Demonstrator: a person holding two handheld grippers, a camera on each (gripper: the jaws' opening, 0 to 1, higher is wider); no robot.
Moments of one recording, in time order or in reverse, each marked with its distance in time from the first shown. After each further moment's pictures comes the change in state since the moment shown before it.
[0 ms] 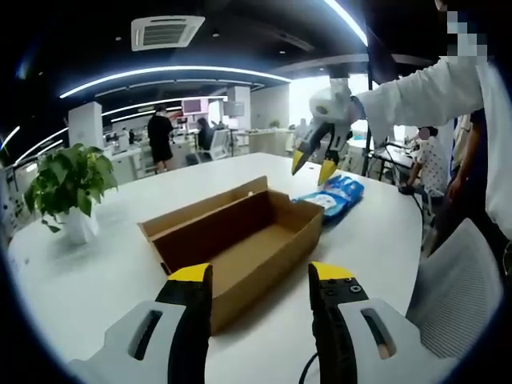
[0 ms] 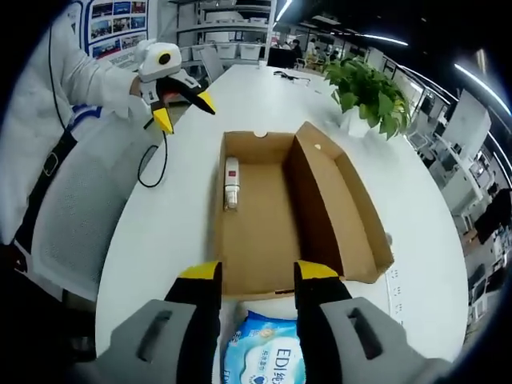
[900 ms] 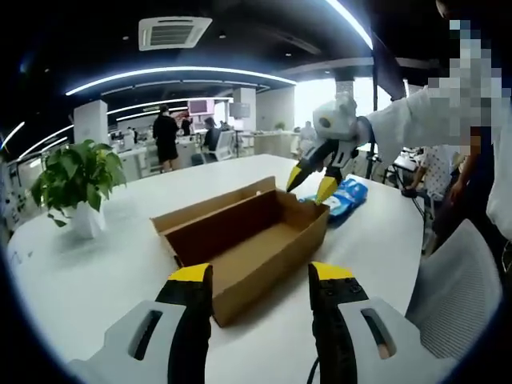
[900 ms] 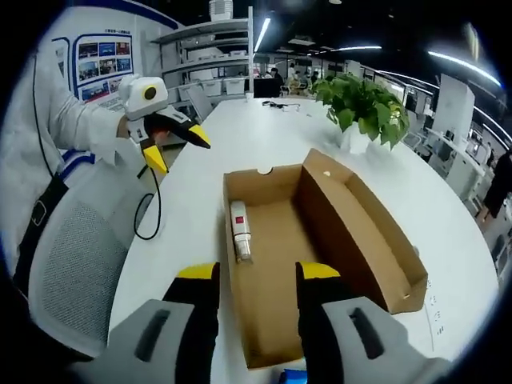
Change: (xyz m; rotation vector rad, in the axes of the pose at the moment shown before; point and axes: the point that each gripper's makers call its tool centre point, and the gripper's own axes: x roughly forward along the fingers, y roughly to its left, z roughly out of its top) left arm -0.011 0.012 -0.006 -0.023 -0.010 0.018; right arm 0.049 0.016 0.038 0.141 -0.180 0.001
